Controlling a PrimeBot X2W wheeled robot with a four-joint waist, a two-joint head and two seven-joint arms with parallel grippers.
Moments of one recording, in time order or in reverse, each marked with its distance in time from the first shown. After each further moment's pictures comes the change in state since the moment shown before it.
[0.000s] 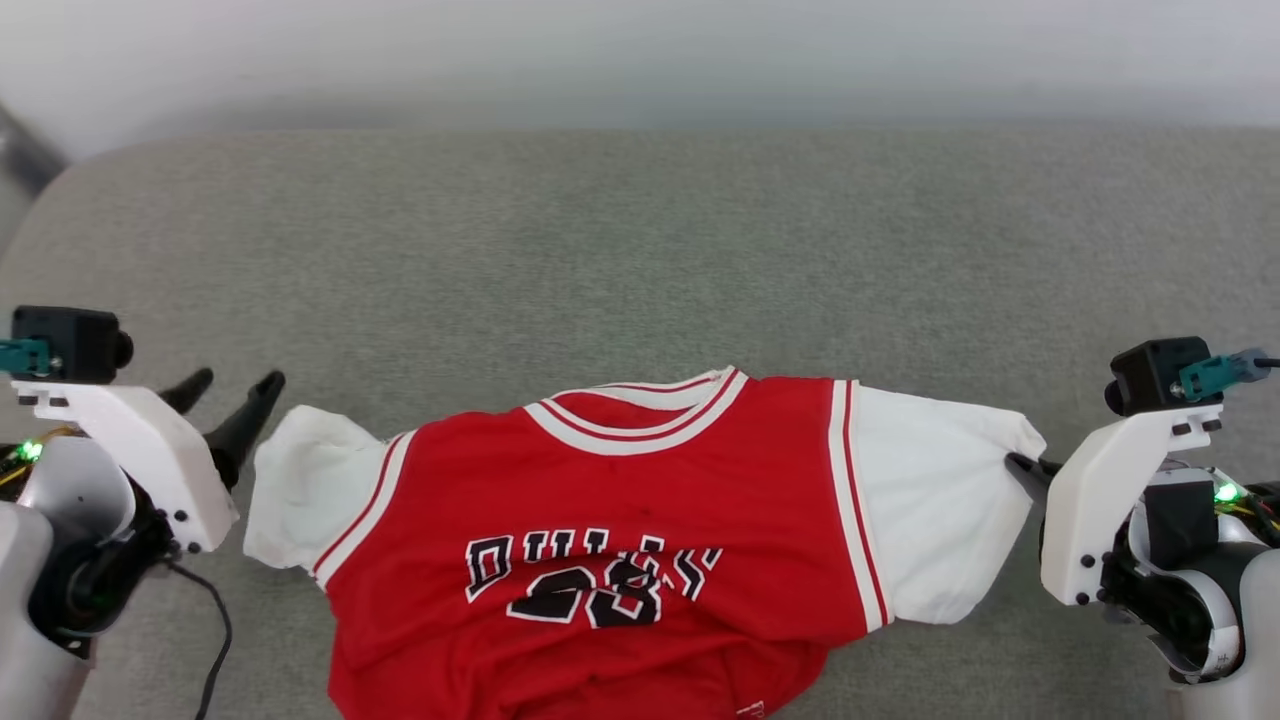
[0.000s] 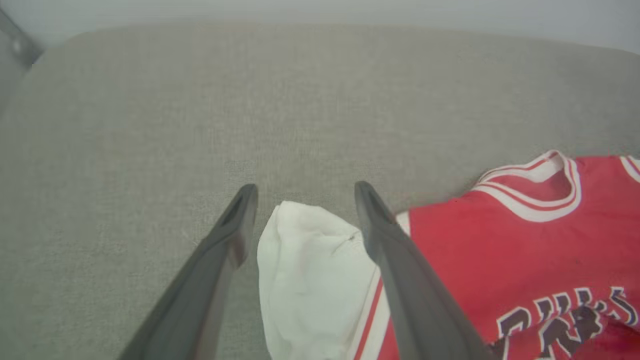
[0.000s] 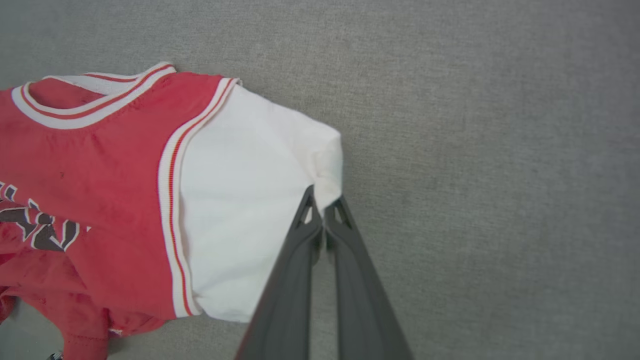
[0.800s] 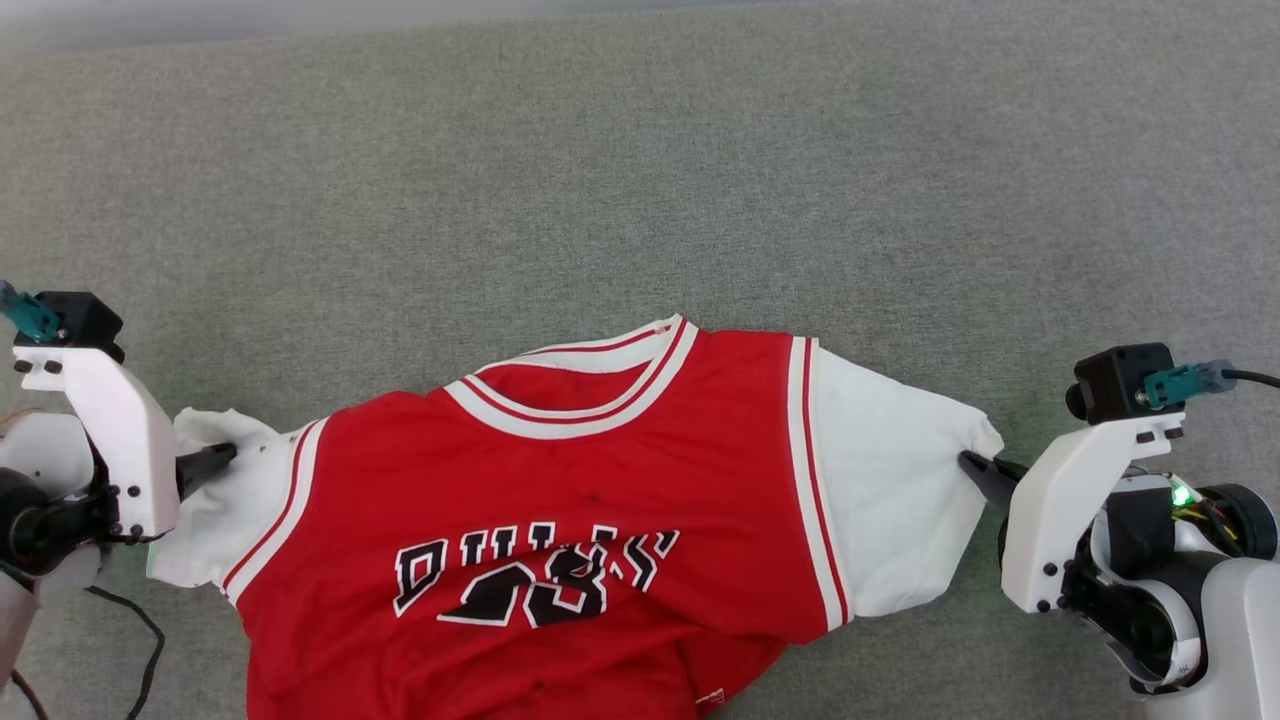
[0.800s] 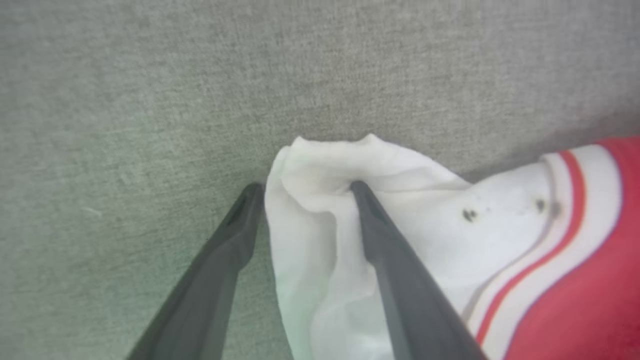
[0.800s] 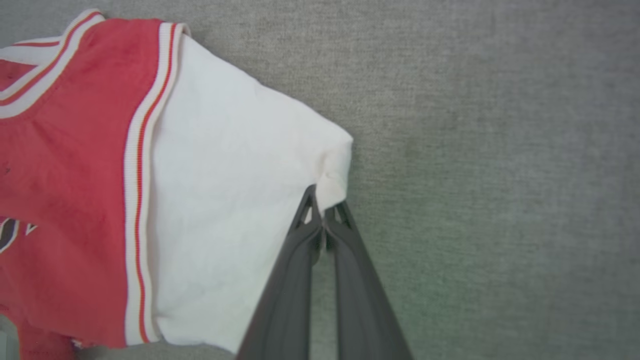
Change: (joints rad) left arm -0.193 0.061 -0.174 0.295 -0.079 -0.098 0.416; right arm 0.009 0.047 0.032 -0.026 0.019 0.000 -0.038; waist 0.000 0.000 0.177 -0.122
